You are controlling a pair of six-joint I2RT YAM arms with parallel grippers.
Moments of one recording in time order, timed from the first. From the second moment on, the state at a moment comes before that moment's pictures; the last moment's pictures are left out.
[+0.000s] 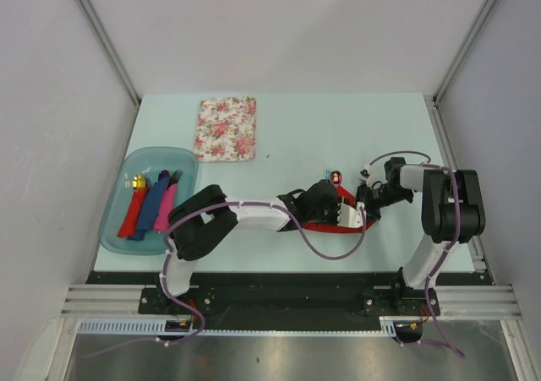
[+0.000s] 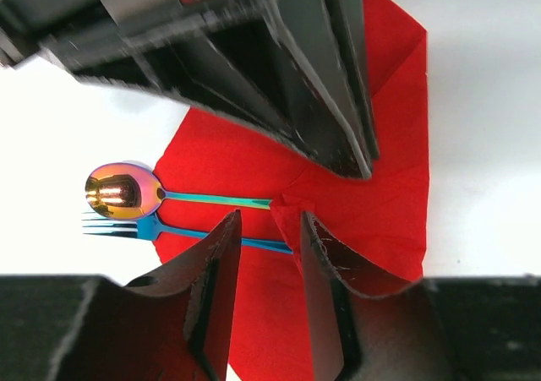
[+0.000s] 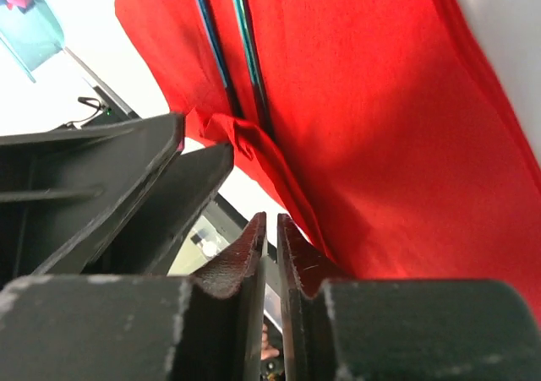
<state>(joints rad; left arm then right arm) -1.07 2.00 1.22 0.13 0.10 0.71 -0.02 1.78 0.89 -0.71 -0.84 0.07</state>
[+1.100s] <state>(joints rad) -0.93 1.94 1.35 -0.19 0.51 0.01 -0.01 1.82 0.91 -0.69 -0.77 0.07</state>
